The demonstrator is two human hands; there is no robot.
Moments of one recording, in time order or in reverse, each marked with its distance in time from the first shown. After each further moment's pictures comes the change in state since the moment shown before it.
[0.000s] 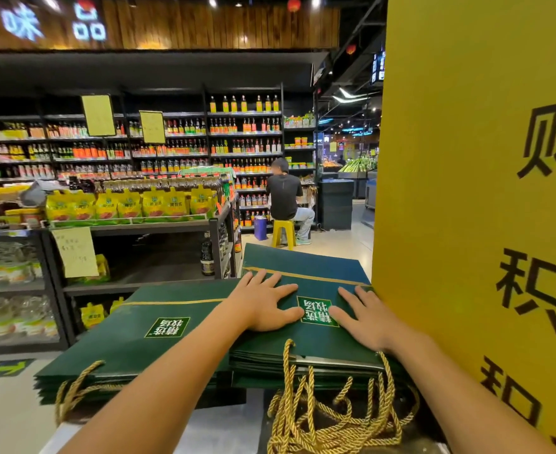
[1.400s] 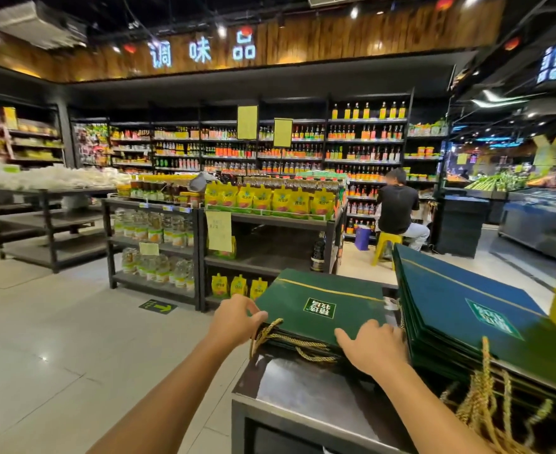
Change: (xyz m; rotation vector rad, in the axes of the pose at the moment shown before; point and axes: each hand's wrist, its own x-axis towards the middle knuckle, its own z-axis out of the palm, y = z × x) left_hand -0.229 -0.183 0.079 -0.582 0.453 -0.723; right_hand -0.064 -0.251 0.072 -0.061 0.075 -0.051
